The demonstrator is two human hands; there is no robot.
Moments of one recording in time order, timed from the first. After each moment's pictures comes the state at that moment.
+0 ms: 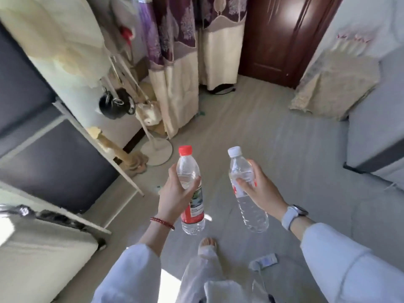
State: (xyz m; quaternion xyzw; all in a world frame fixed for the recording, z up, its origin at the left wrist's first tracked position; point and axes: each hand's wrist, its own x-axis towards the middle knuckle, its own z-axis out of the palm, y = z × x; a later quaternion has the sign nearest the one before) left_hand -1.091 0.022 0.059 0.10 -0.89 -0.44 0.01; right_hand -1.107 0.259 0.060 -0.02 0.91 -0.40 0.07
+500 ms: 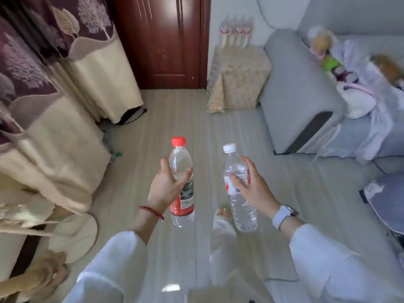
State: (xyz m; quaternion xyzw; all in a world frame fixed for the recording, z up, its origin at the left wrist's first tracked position) left_hand -1.464 0.286 0.060 -0.14 -0.89 -0.41 -0.12; right_hand -1.344 0.491 0.053 0.22 0.86 -0.46 -0.06
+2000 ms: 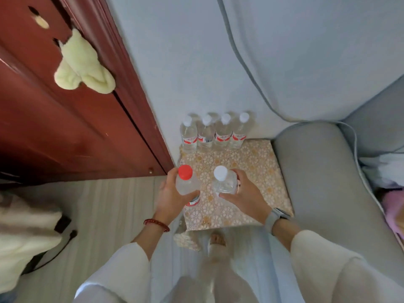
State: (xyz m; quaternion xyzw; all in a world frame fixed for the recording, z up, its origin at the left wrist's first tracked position) left_hand -2.368 1.055 -0.056 -0.14 -0.86 -0.44 -0.21; right_hand -2.262 1.243 -0.044 0.25 0.85 -0.47 0.03
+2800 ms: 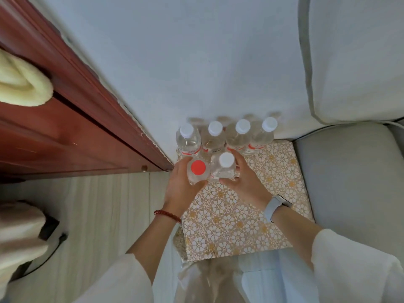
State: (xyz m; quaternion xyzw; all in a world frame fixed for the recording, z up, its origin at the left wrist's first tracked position) left_hand -2.475 1.139 -0.144 -0.16 -0.87 -0.40 -0.22; right_hand -2.394 1.306 -0.136 0.24 0.79 -0.56 0.07
